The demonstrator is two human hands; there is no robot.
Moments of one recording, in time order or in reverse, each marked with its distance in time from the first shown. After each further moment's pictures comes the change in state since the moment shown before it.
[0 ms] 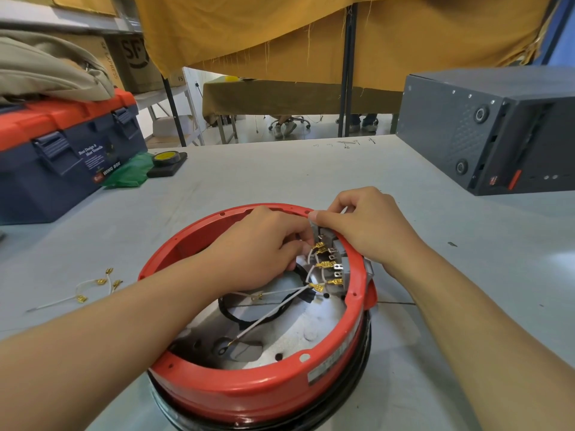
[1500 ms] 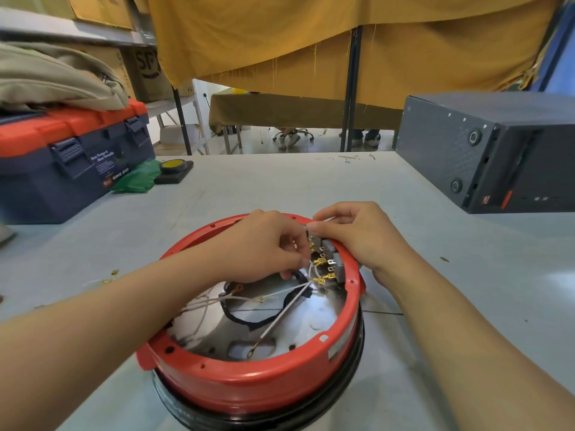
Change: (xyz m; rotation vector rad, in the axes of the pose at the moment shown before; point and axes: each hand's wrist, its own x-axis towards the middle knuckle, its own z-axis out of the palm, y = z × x) left_hand 0.003 0.011 -0.016 -0.130 -0.114 -0.151; right_hand 0.004 0.006 0.002 0.347 -0.078 0.115
